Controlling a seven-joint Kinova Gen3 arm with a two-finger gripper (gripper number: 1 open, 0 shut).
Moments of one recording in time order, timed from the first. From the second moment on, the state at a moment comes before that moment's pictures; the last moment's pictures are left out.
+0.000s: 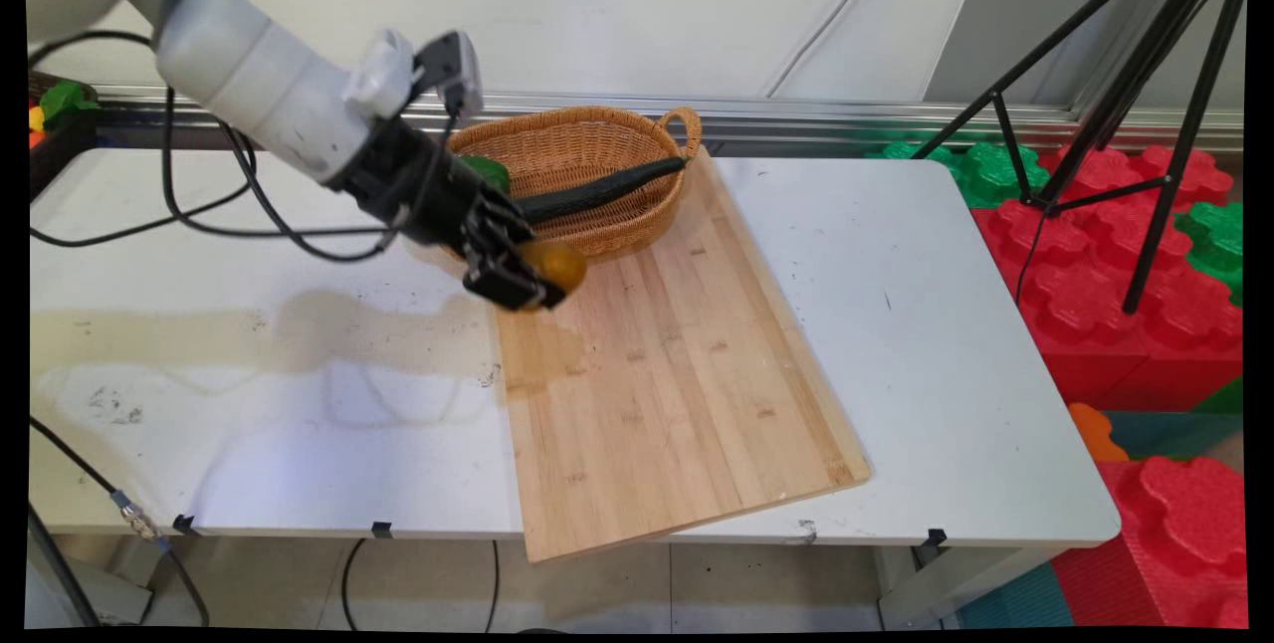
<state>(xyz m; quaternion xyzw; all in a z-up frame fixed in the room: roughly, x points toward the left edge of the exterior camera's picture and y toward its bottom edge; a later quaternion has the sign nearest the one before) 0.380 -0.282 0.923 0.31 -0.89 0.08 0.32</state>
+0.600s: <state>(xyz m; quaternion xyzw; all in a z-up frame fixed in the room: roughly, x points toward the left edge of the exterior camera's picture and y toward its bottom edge) 0.431 -0.320 0.944 0.33 -0.88 0.14 0.32</state>
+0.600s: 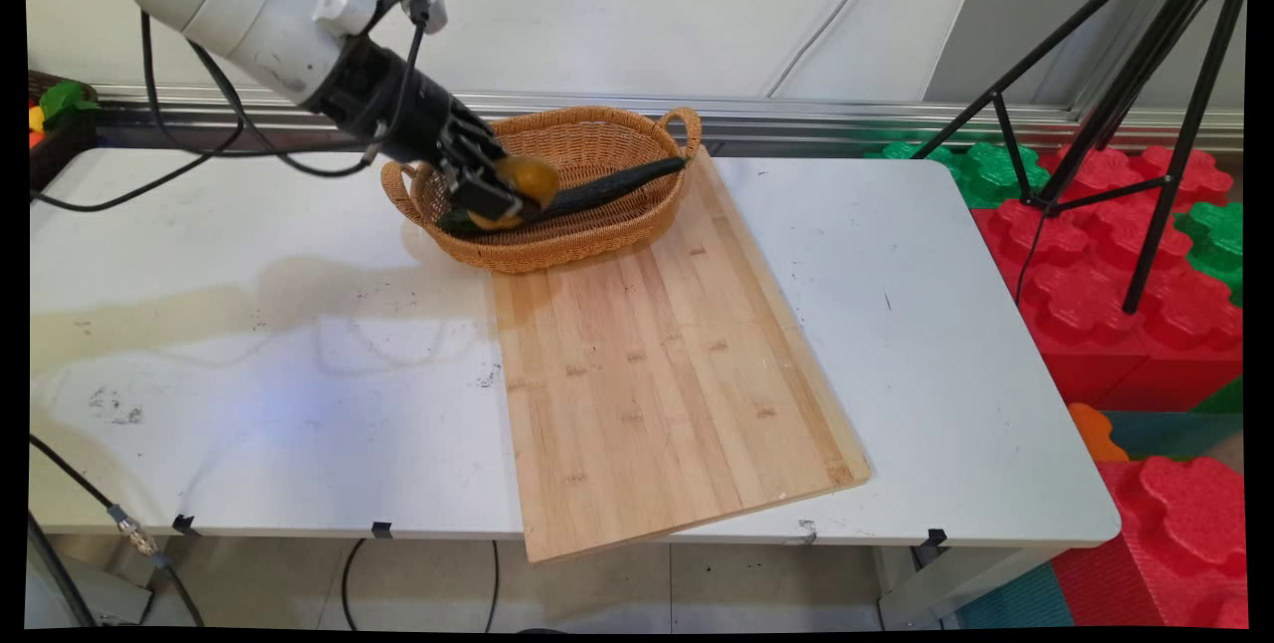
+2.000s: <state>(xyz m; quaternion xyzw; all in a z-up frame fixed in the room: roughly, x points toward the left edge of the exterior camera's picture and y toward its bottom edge) 0.498 -0.456 0.885 0.38 -0.85 0.20 0.30</state>
